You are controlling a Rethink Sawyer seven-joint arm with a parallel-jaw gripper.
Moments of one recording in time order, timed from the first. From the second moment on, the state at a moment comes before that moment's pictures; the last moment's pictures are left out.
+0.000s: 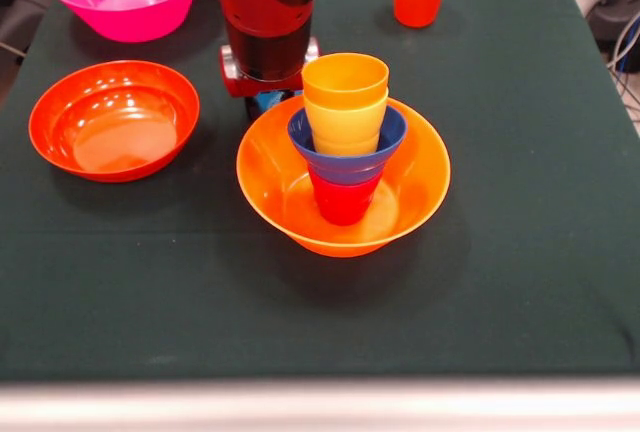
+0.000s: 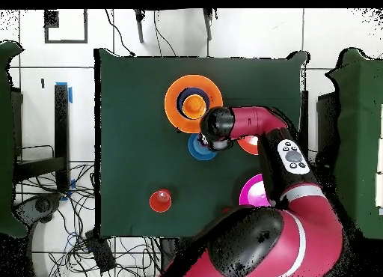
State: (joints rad) arm -0.55 -0.32 0.38 1.32 -0.59 0.93 1.65
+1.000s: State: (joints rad) arm -0.62 -0.44 0.44 1.35 -0.53 1.30 1.65
